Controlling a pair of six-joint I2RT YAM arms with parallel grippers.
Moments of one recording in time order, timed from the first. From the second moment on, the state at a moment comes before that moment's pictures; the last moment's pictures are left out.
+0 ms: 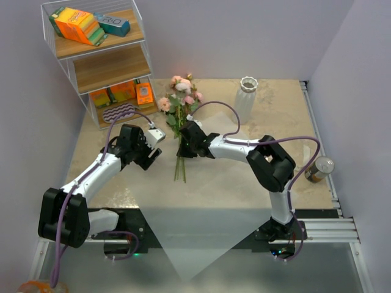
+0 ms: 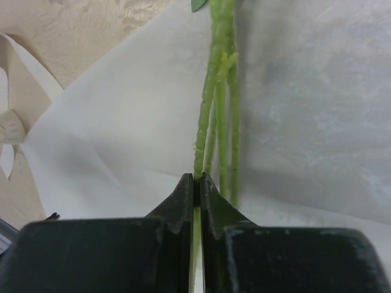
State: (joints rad) left arm -0.26 1.23 0.74 -0.43 0.13 0.48; right arm 0.85 2.00 1.33 -0.17 0.06 0.87
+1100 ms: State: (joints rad) left arm -0.26 1.24 0.76 -0.43 0.15 0.47; right arm 0.90 1.43 1.13 -0.11 0.35 0.61
